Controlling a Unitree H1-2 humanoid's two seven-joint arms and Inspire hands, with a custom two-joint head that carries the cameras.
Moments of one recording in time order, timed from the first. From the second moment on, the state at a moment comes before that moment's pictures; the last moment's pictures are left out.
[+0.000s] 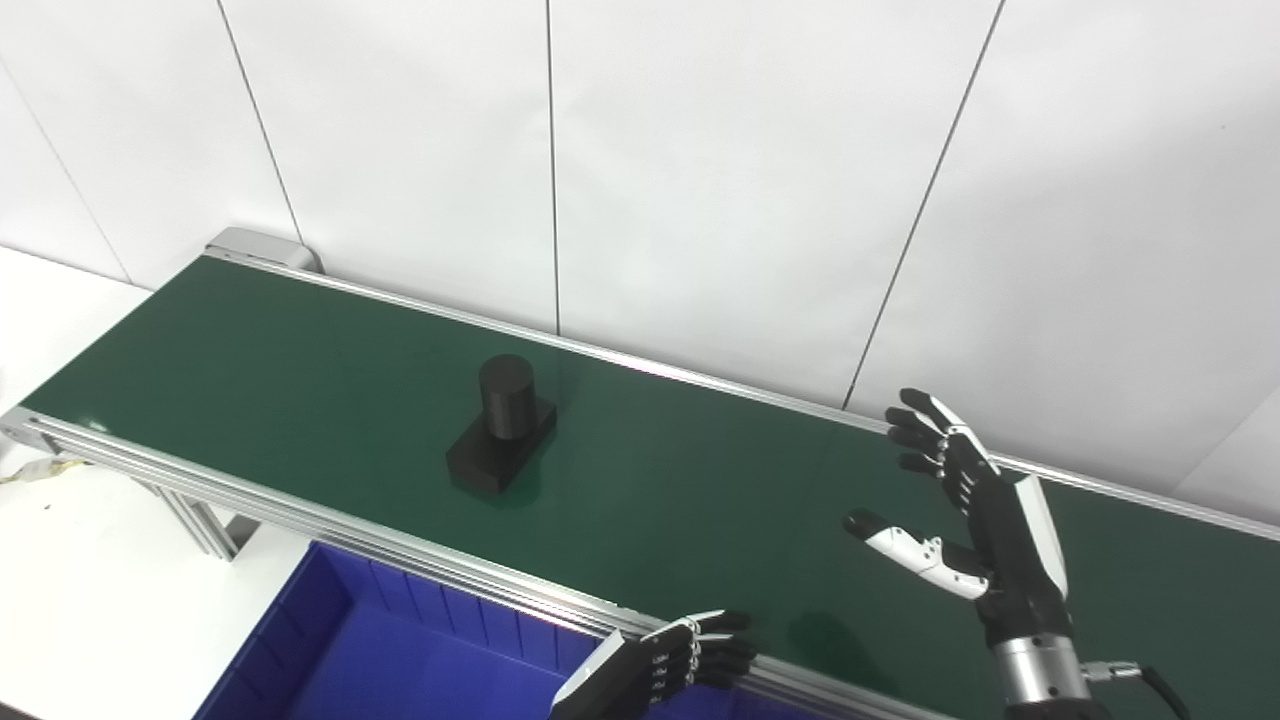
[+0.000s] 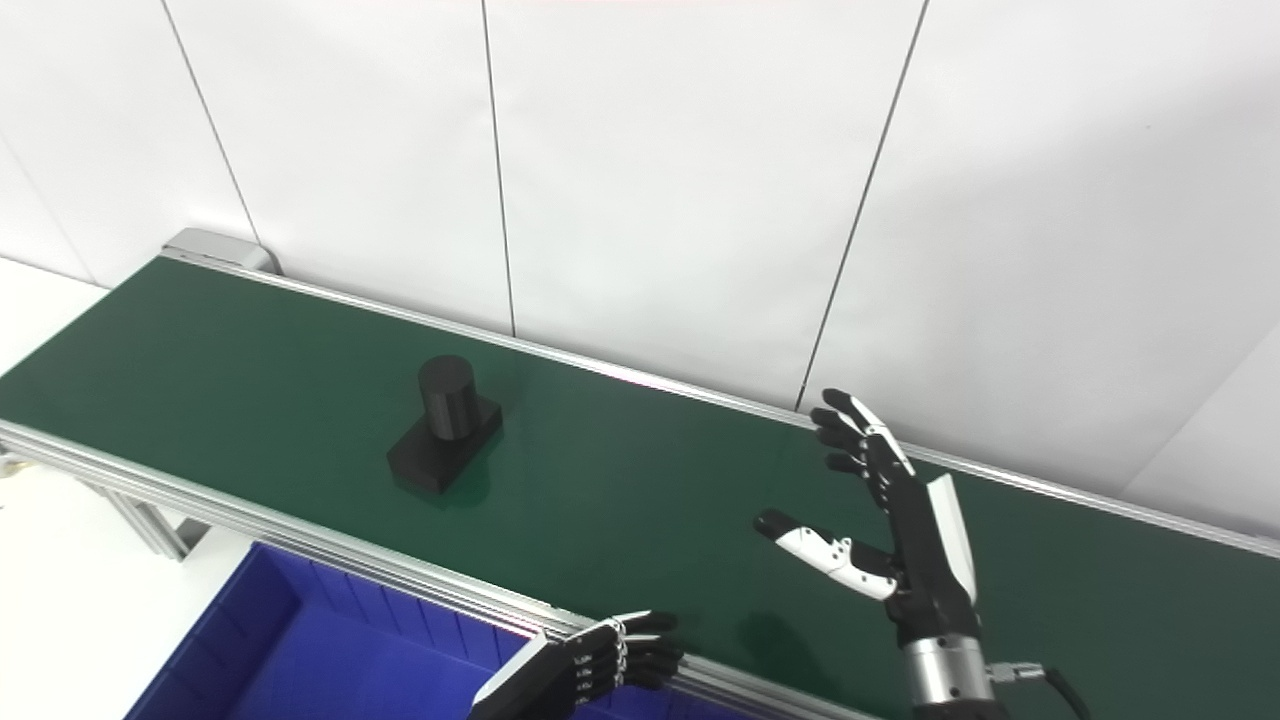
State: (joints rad) left arm 0.22 0.03 -0.21 0.18 -0.06 -0.37 -0.28; right arm -0.25 -0.07 0.16 0.05 -0.24 -0.14 0.14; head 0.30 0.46
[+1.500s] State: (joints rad) left arm 0.22 0.04 -0.22 0.15 -0.06 -0.36 -0.28; right arm -0.49 0.08 0.32 0.48 -0.37 -0.13 0.10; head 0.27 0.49
